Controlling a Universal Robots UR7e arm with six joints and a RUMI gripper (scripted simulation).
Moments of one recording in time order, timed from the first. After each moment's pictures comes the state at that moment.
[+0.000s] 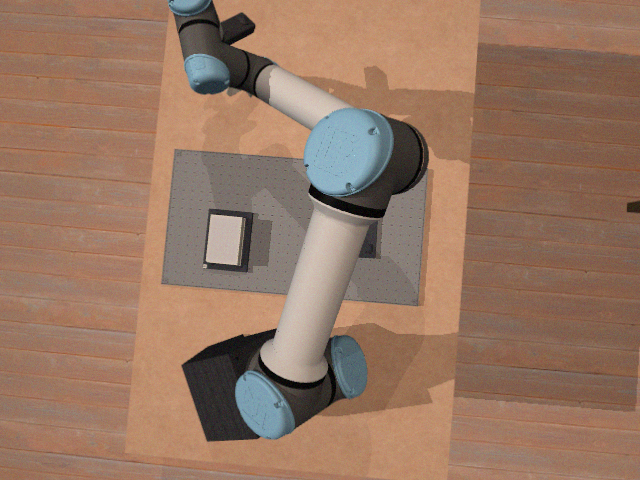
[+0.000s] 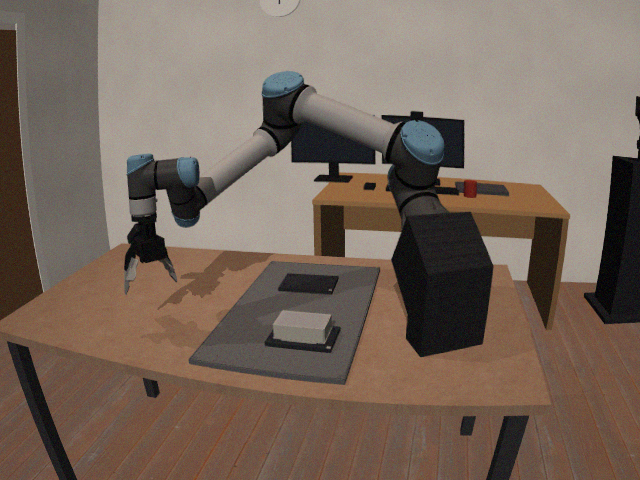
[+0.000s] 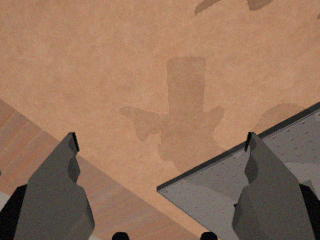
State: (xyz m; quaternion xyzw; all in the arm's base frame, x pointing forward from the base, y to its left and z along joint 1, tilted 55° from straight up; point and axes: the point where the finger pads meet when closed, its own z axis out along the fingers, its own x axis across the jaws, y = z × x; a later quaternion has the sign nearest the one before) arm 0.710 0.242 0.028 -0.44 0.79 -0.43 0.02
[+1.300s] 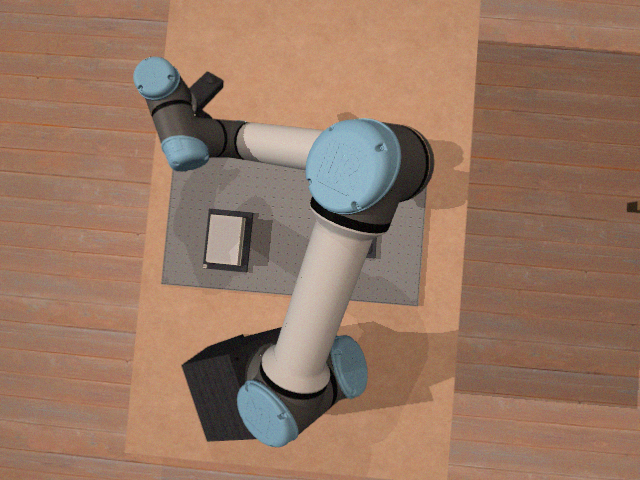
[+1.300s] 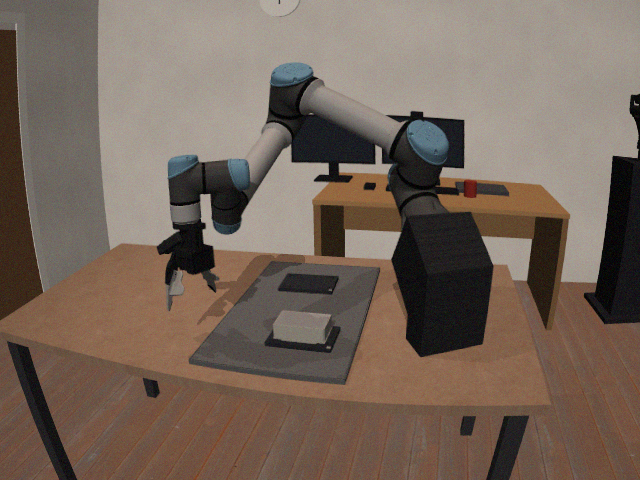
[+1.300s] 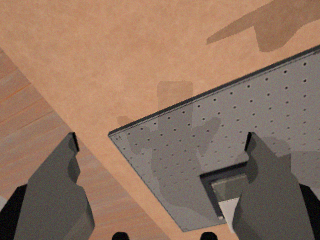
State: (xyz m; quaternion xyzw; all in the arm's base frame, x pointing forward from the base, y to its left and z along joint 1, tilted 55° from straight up) arm 0.580 0.225 -0.054 -0.53 0.72 -0.44 -0.04
